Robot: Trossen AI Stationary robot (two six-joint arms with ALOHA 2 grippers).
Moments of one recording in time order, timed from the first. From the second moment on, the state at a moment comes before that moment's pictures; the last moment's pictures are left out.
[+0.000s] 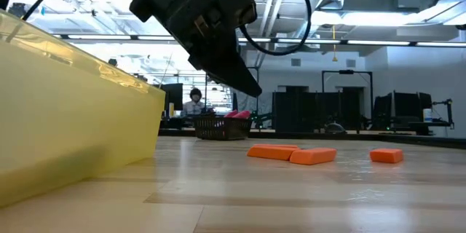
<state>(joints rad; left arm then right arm) -0.14 1.82 1.06 0.02 0.05 -0.03 -0.14 1.18 0.88 0.58 -0.30 0.64</state>
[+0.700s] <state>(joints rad) -0.01 1.91 1.06 0.04 0.27 0.04 -0.06 1.17 0.88 0.59 0.00 0.59</state>
